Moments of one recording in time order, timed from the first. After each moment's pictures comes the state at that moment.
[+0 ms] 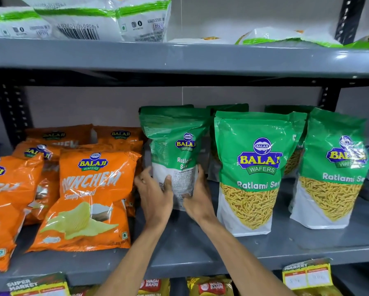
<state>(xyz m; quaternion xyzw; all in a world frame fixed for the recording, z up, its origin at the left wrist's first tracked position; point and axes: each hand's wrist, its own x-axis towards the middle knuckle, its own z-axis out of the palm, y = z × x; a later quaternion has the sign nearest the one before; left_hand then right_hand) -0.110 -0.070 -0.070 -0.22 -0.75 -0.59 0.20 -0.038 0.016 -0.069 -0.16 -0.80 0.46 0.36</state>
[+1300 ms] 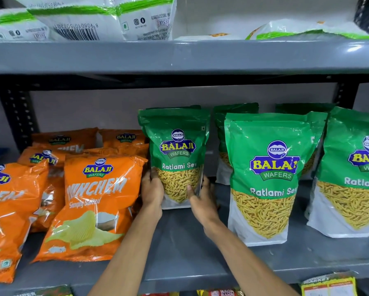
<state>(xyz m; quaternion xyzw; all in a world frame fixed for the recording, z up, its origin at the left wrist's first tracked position) -0.171 -0.059 -0.048 -0.11 -0.63 -0.77 -0.04 -0.066 0.022 -0.076 -0.27 -0.77 0.48 0.31</state>
